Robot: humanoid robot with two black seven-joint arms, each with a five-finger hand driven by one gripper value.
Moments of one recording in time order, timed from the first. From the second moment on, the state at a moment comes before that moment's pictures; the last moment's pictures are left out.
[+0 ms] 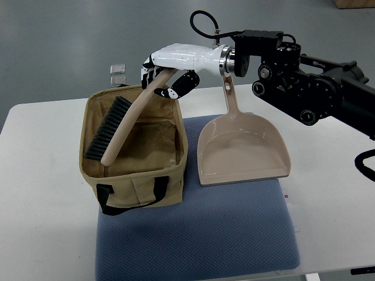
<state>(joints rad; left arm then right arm) -0.01 0.00 -0.12 -0.16 -0.06 0.05 0.06 1.21 -0.17 0.44 0.89 -1.64 0.22 0.39</state>
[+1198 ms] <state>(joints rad) -0.01 0.00 -0.12 -0.16 -0.06 0.05 0.06 0.86 -0.25 0.92 0.89 -1.25 0.19 0.39</state>
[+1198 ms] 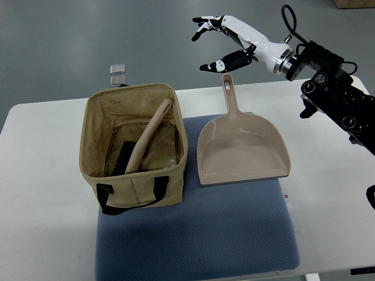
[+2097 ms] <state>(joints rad) -0.01 0.00 -0.13 -0.16 -0.06 0.05 0.06 0.70 -0.20 0.98 0.69 -0.34 0.10 0.41</state>
